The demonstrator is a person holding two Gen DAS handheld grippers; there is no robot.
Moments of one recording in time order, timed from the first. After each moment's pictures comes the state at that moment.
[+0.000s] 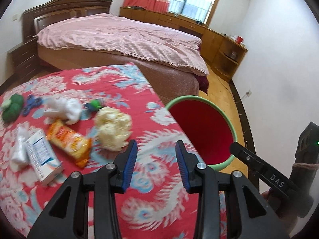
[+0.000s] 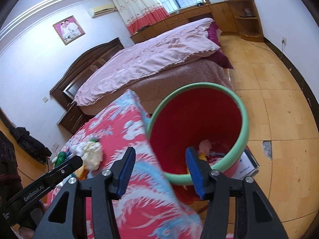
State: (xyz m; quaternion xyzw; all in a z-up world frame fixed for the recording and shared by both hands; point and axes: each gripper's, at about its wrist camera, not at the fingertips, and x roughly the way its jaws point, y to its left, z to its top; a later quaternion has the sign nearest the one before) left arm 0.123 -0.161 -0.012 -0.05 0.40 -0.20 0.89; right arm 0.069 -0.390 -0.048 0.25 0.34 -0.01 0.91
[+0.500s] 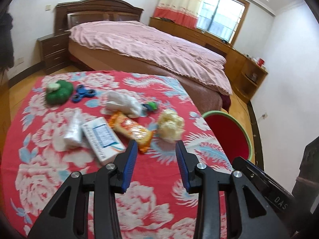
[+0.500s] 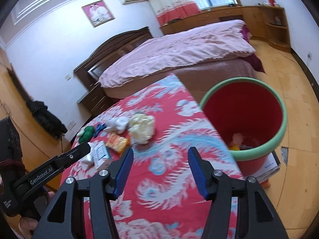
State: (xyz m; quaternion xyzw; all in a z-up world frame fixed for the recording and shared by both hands) left arm 0.087 -0.066 0.002 -0.10 0.37 -0.11 0.92; right arm 0.055 -0.292 -0.027 0.20 0.34 0.08 0.91
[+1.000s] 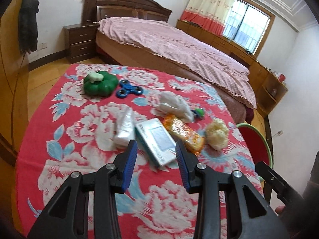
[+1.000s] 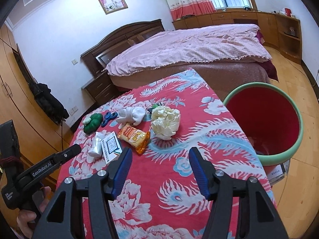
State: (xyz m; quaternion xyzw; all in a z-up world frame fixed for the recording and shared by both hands) left arm 0.096 0.014 -0.017 -0.14 0.38 -0.03 0.91; right arm 0.079 -0.242 -0.028 0.15 0.37 0.10 0.91
